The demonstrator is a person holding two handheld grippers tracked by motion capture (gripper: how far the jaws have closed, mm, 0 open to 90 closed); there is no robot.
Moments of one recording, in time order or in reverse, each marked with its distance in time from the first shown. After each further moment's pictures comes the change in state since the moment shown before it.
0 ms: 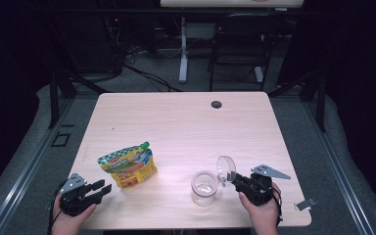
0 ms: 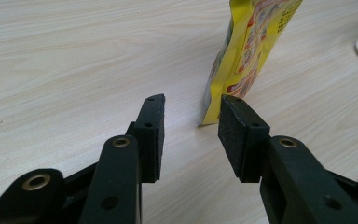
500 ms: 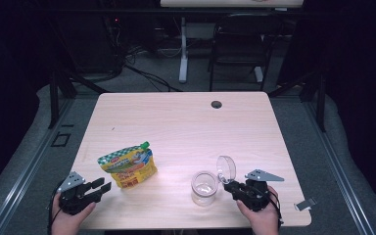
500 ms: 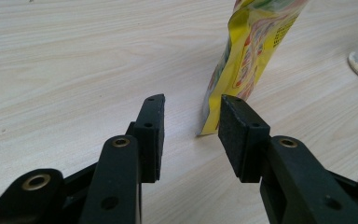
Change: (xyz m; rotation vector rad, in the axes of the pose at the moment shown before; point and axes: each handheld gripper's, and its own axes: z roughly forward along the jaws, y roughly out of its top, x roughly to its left) left arm 0.001 0.004 -0.002 -0.030 -0.007 -0.015; right arm 0.008 -0.011 0.002 0.101 0.033 -0.089
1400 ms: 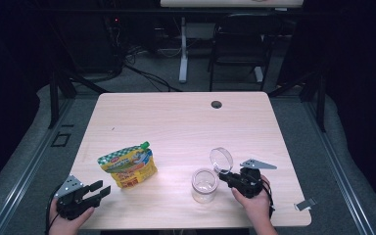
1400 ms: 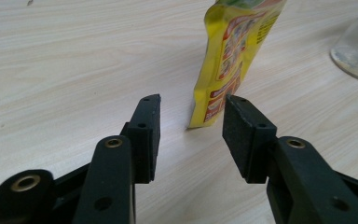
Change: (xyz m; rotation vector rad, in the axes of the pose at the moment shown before) left arm -0.007 -0.004 -0.010 -0.014 -0.019 0.018; right arm -0.018 0.016 0.032 -0.029 0.067 0.051
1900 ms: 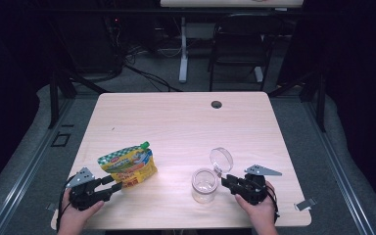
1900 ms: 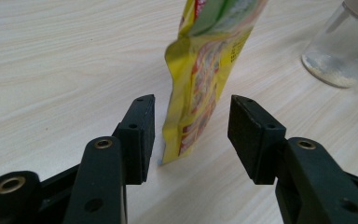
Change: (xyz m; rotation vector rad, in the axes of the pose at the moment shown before) left arm 0.002 0.016 0.032 0.007 -0.116 0.036; right arm 0.000 -0.014 -0.016 0.002 -0.014 -0.003
